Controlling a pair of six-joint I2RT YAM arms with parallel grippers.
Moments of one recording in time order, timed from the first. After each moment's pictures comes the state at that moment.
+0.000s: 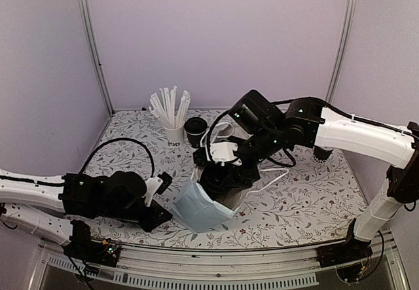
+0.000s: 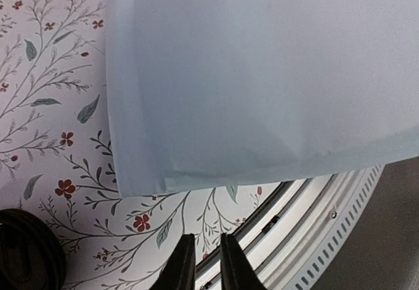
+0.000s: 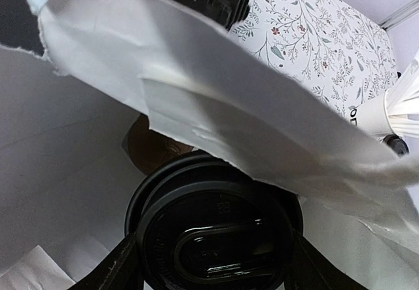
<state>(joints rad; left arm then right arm) -1.27 0.94 0.61 -0.49 -0.16 -0.62 1.09 1.64 1.56 -0.85 -0.18 -0.66</state>
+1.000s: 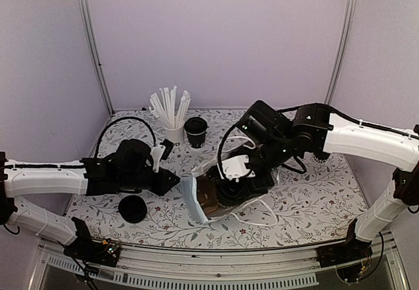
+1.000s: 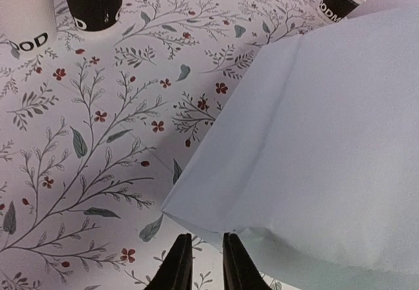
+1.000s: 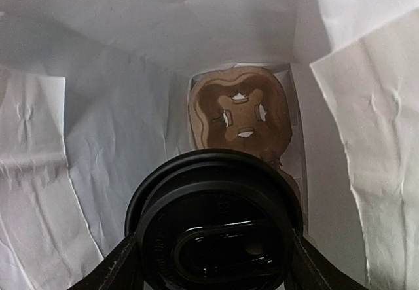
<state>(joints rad) -0.91 1.21 0.63 -0.12 -0.04 -0.44 1.11 1.57 1.47 -0.93 -0.13 -0.79</state>
